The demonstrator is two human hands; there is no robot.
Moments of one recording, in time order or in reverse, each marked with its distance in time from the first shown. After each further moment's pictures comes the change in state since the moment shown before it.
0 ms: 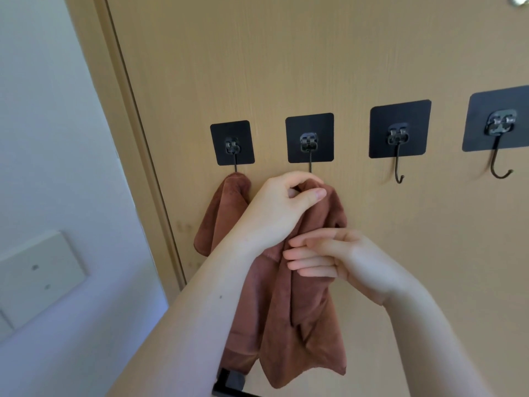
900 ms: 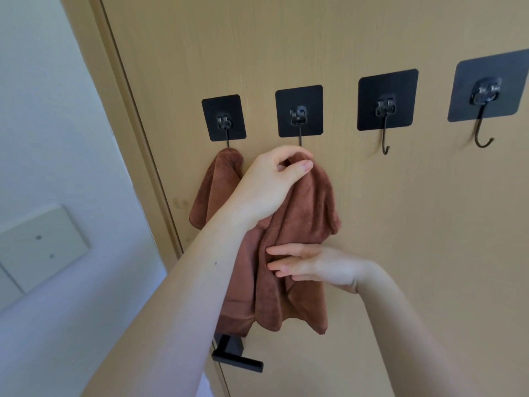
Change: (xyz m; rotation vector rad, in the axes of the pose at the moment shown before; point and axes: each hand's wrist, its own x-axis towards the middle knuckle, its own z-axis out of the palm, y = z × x) left_hand -0.003 -0.001 0.006 -0.086 0.027 -0.063; right_hand 0.018 0.063 -0.003 -0.326 -0.324 0.207
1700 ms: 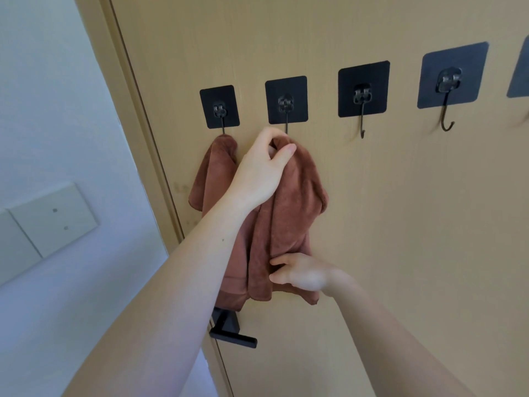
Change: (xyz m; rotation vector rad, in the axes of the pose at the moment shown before) left_hand -0.013 0.004 0.017 0.182 0.201 0.067; right_hand -0.004 0.031 0.040 -0.332 0.135 0.142
